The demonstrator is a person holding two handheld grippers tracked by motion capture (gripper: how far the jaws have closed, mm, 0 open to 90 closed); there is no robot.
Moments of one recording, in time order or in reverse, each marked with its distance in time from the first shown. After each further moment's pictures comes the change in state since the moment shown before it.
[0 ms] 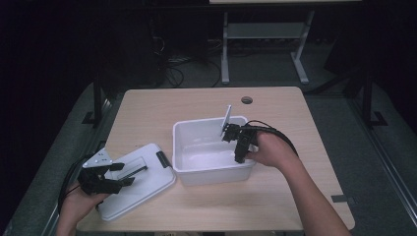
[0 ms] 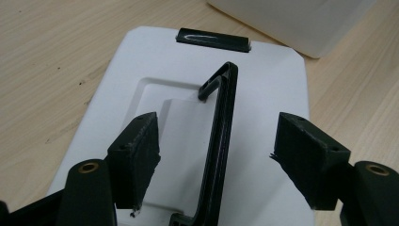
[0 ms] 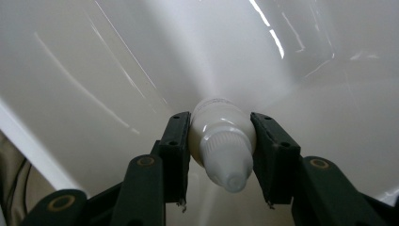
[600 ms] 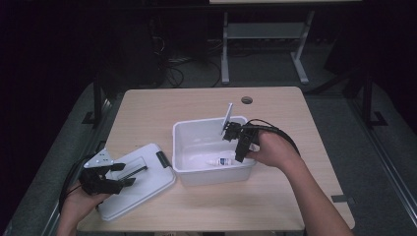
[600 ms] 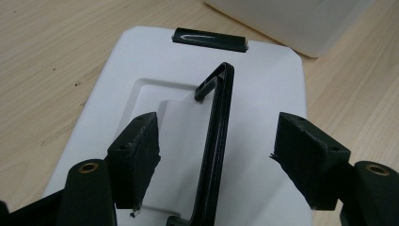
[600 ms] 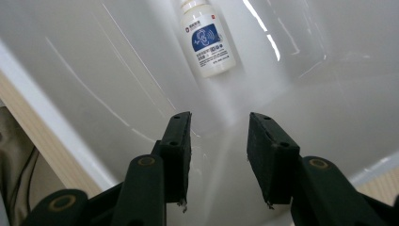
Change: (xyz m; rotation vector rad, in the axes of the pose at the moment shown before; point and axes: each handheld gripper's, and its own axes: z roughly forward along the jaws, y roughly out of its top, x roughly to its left) left arm -0.002 0.001 0.002 0.011 -0.005 0.015; right arm 0.005 -0.004 -0.014 -0.020 -0.017 -0.002
